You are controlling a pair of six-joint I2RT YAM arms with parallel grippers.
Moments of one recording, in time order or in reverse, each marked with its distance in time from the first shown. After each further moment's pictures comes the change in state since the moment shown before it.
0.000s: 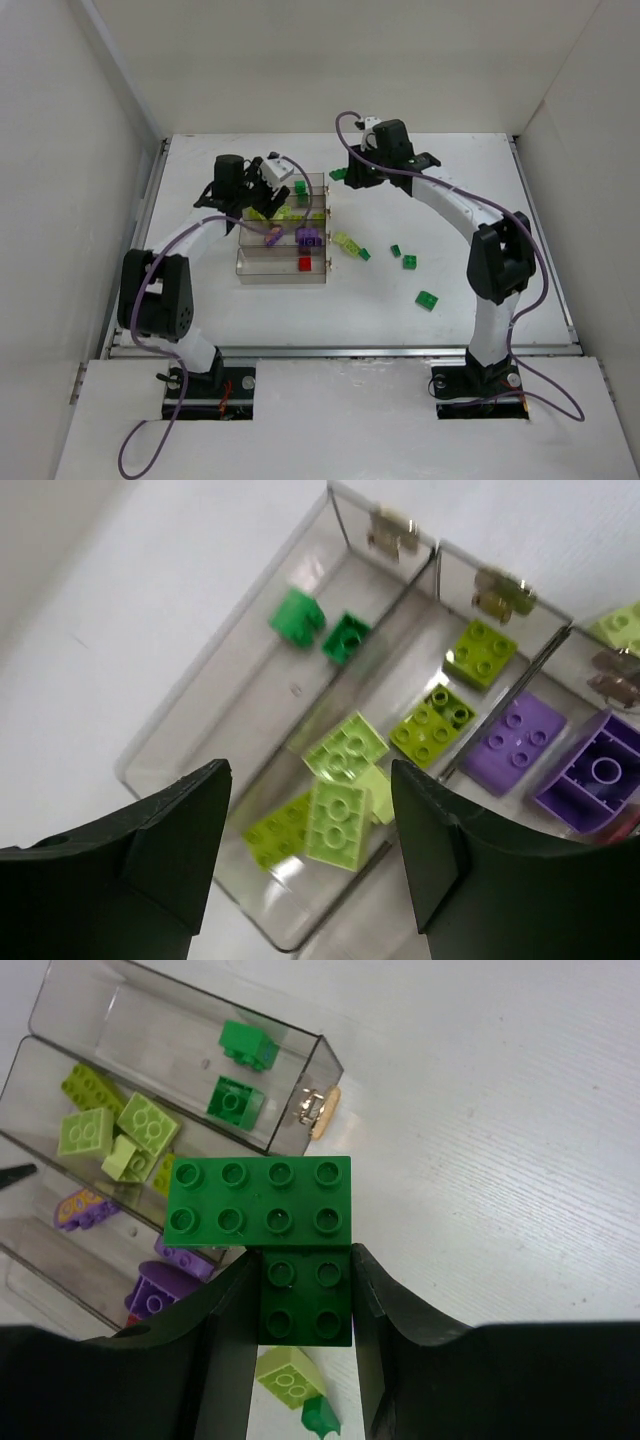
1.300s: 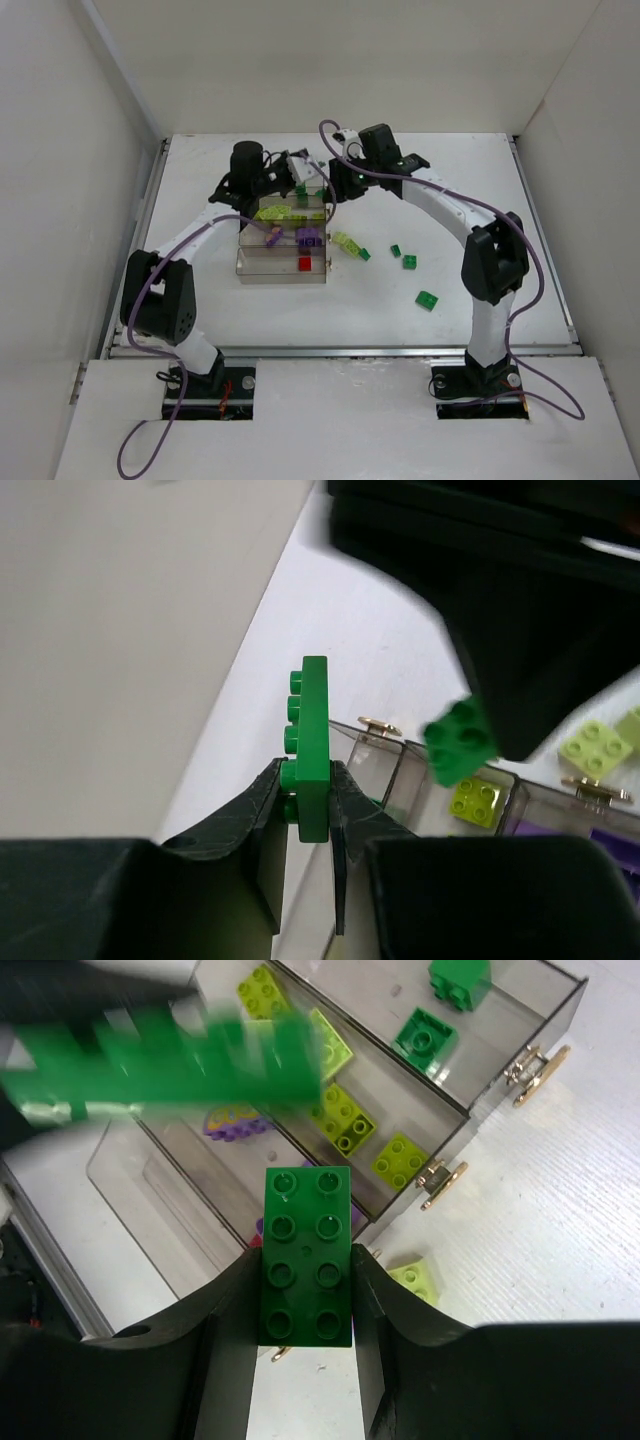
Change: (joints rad) left arm -0.141 -0.046 0.056 0.169 0.165 0.260; right arm 0.063 0.010 0.041 -0.091 -0.301 -0.010
